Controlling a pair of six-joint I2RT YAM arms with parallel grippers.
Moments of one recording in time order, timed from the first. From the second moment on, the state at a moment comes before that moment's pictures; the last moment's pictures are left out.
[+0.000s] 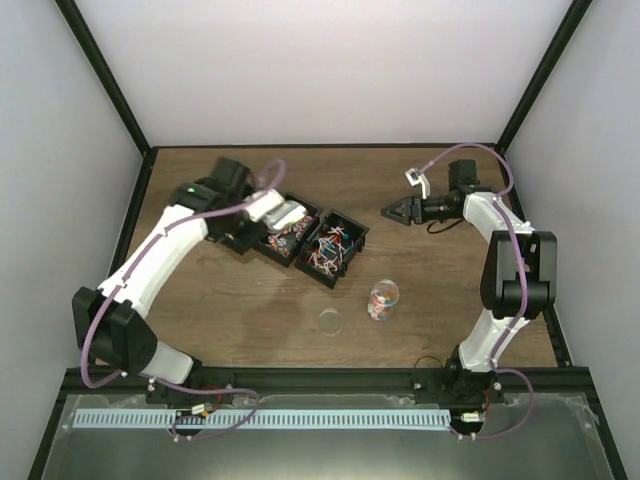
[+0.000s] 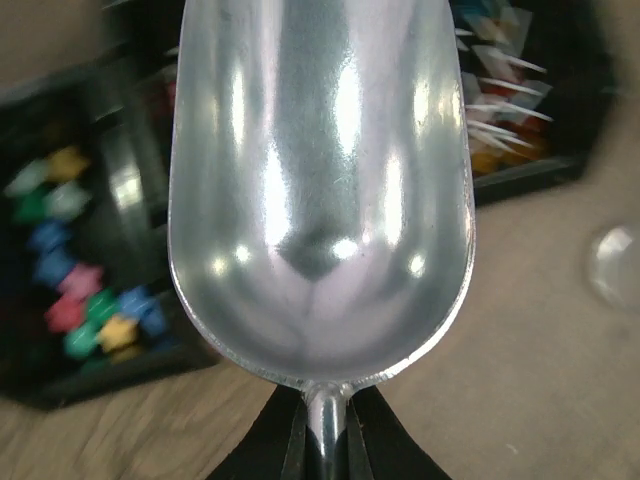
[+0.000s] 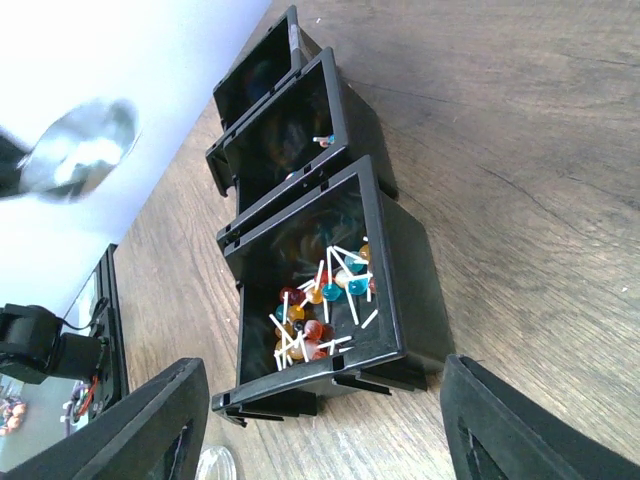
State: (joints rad) left arm -0.49 1.48 1.42 -1.09 0.19 0.47; right arm -0.03 1.77 1.25 -0.59 -1.10 -0.28
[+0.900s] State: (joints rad) left arm 0.30 1.89 1.24 -0.64 0.17 0.31; right arm -0.03 1.74 1.36 -0.68 -0.99 -0.38
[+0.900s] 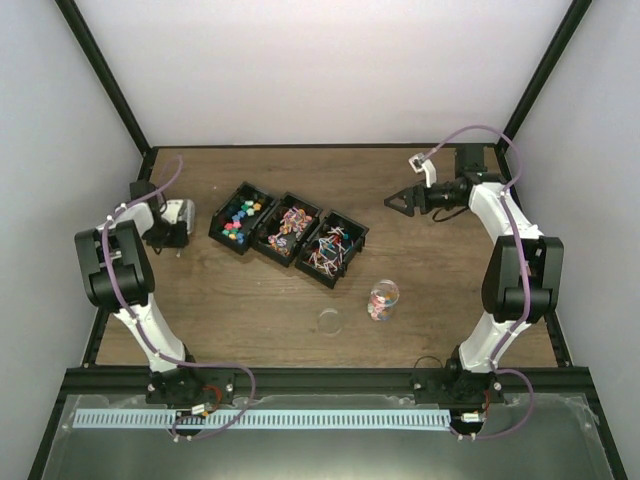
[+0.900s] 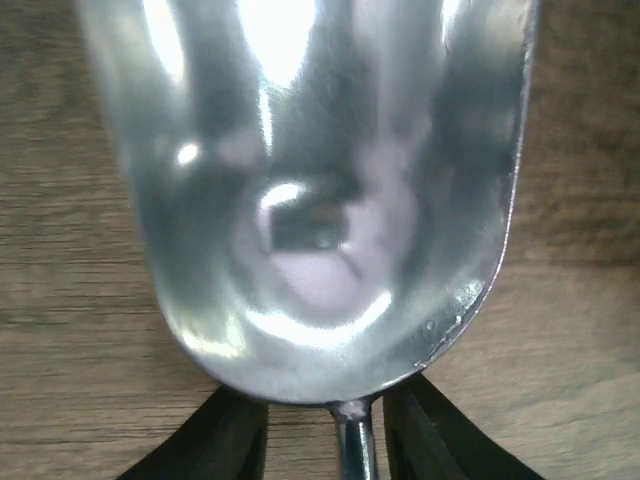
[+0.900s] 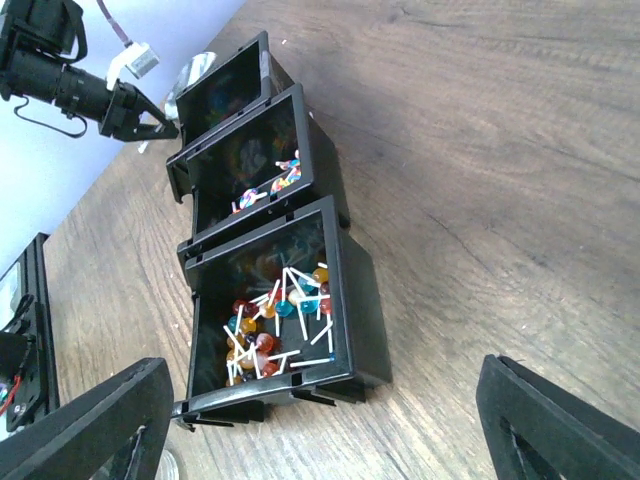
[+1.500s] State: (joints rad) left arm 0.33 1.71 1.20 -0.70 0.26 0.42; right arm -0.04 1.75 1.41 -0.69 -1.02 -0.40
